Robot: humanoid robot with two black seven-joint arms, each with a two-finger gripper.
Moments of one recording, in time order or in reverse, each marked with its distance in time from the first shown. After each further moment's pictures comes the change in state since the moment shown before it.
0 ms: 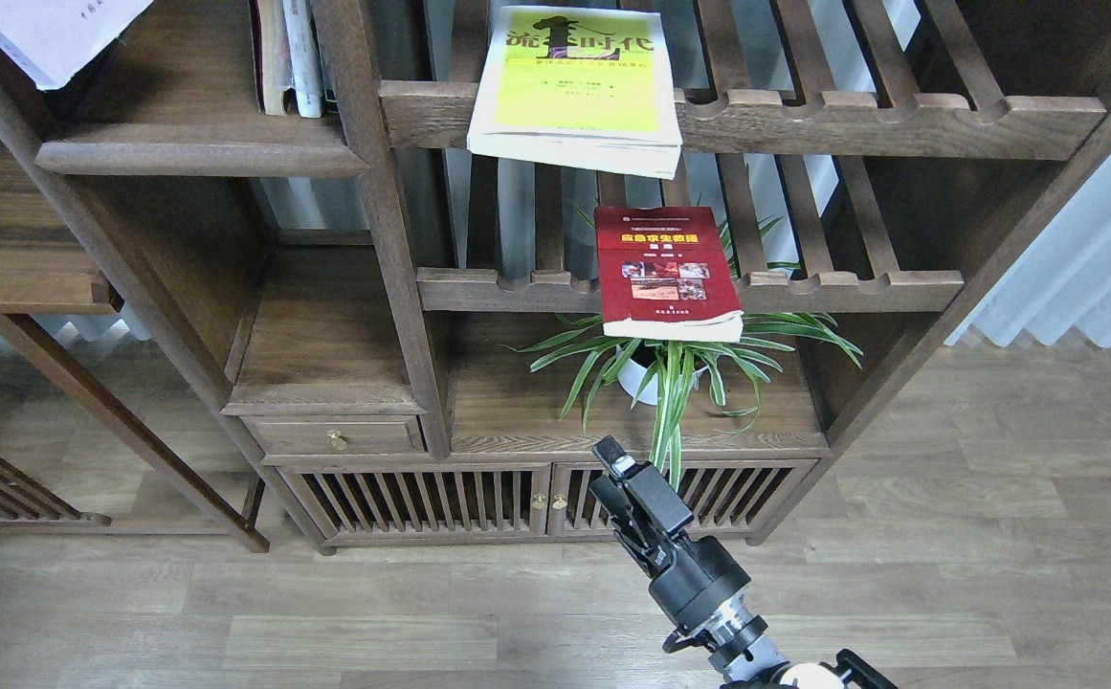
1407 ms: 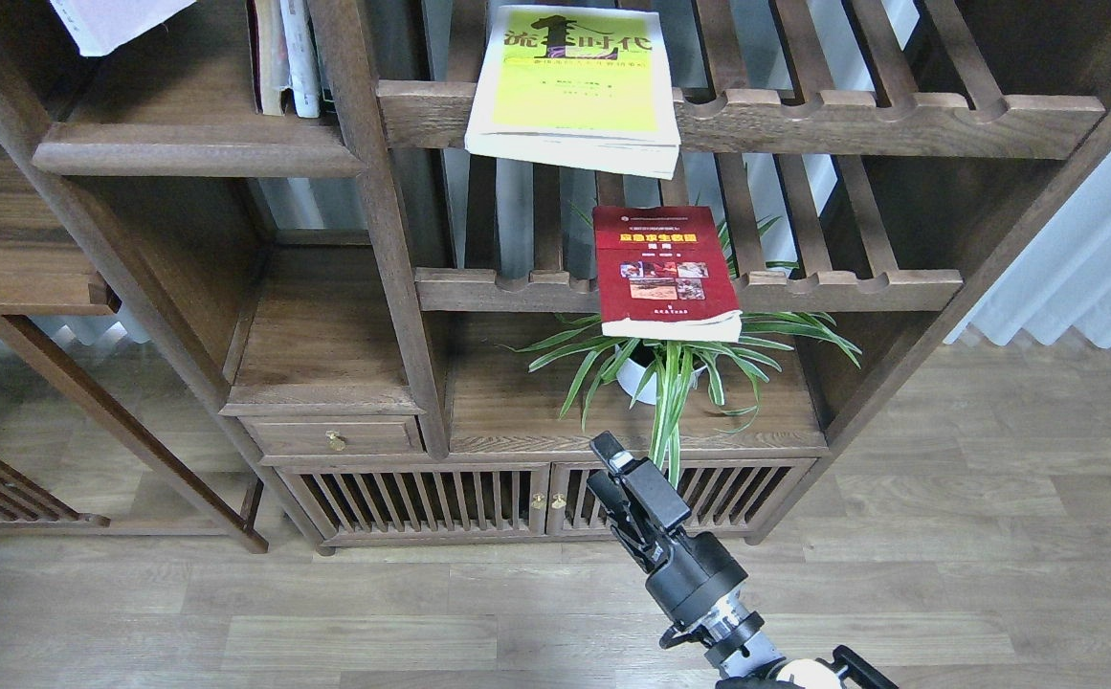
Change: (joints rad) left arm -0.356 0.002 0.361 0.359 0.026 0.000 0.000; right arm 0.006 0.009 0.001 0.003 0.002 0.000 0.000
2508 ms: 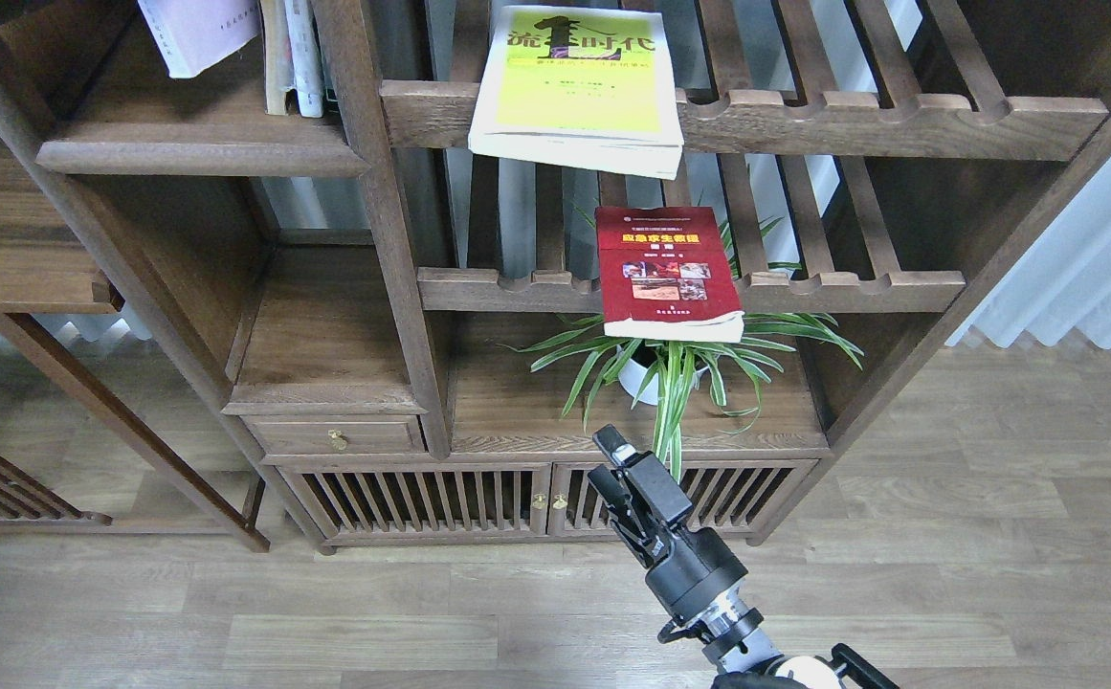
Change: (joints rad) left arm -0.068 -0.116 0.039 0.121 0.132 0.000 0.000; right arm 0.006 0.008 0.018 0.006 0.014 0.000 0.001
